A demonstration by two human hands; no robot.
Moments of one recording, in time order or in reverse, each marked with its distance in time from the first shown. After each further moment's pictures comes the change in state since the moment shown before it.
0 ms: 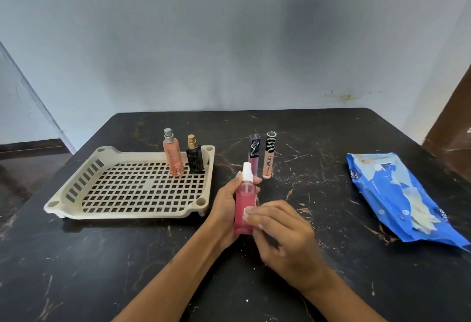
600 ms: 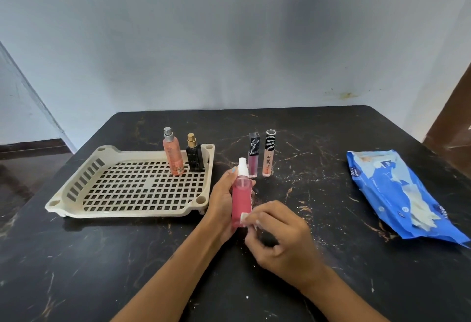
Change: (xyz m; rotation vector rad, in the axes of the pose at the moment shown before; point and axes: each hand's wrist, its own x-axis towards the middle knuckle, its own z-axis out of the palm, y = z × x) left_hand 0.000 0.003 0.000 0.024 0.058 0.103; right_hand -0.002 -0.004 0.002 0.069 -0.040 0.112
